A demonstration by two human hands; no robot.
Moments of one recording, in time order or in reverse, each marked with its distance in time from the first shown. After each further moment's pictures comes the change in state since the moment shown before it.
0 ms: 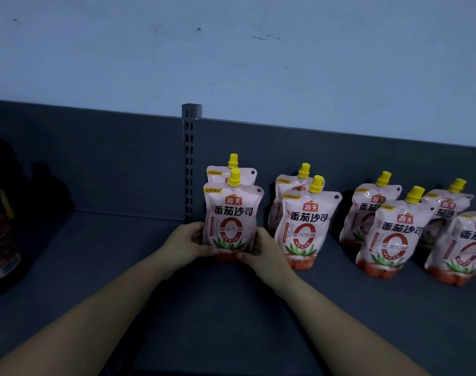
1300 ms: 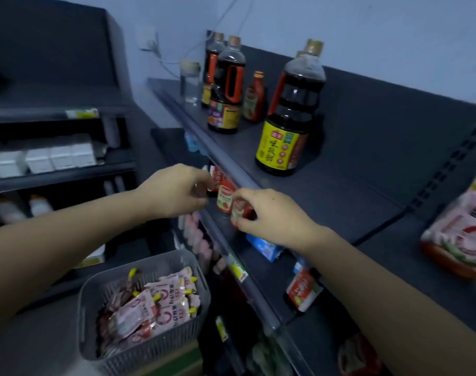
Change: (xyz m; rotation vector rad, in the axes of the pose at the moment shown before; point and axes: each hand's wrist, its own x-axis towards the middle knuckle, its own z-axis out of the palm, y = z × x) left_hand -0.378 0.014 -0.117 1.043 0.656 -0.401; right_hand -0.143 -0.163 0.211 -0.670 -0.810 -1.087
